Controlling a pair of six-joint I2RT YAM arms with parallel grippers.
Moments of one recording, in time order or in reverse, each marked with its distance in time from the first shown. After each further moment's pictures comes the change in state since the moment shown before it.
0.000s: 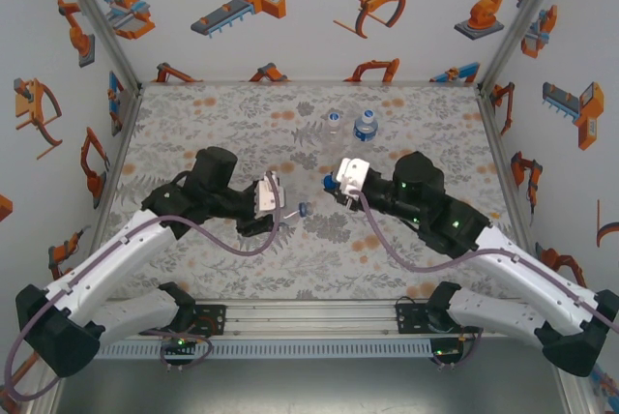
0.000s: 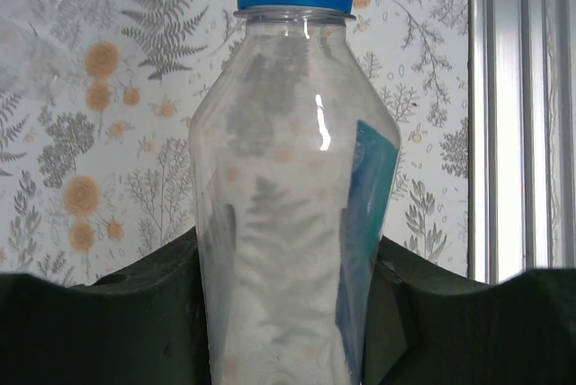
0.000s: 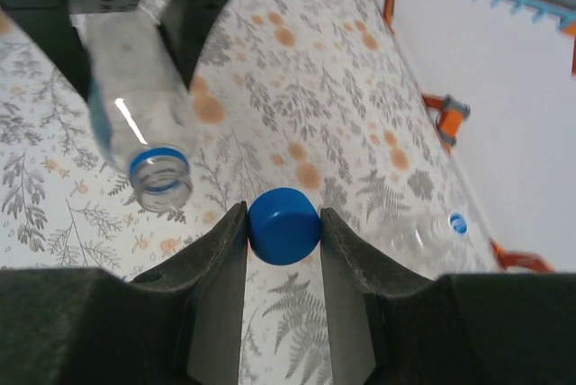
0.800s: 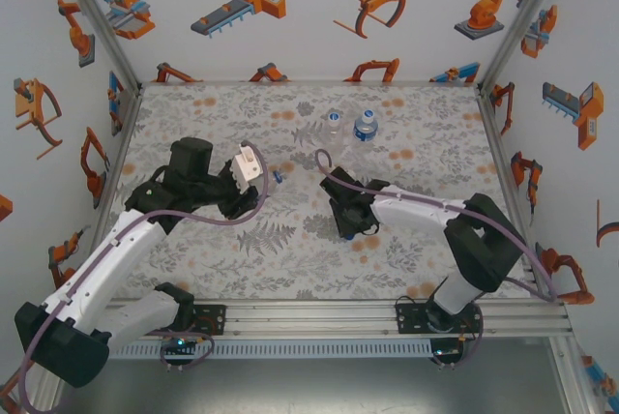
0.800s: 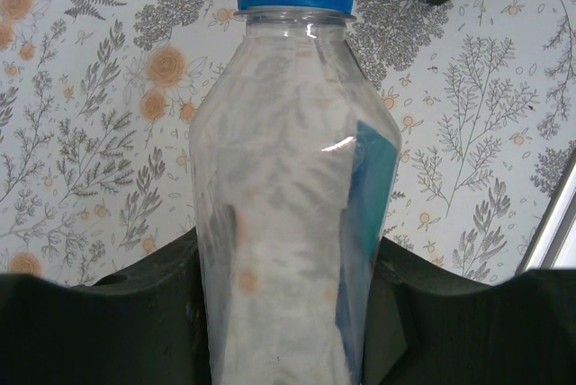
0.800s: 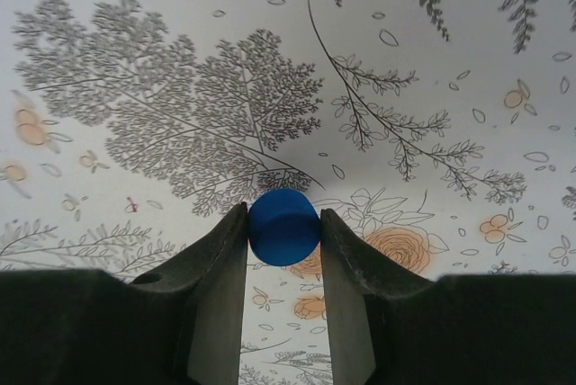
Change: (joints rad) left arm 0.170 -0.032 0.010 0.023 -0.161 -0.162; right arm -0.053 0.682 -0.026 -0.305 0.330 0.938
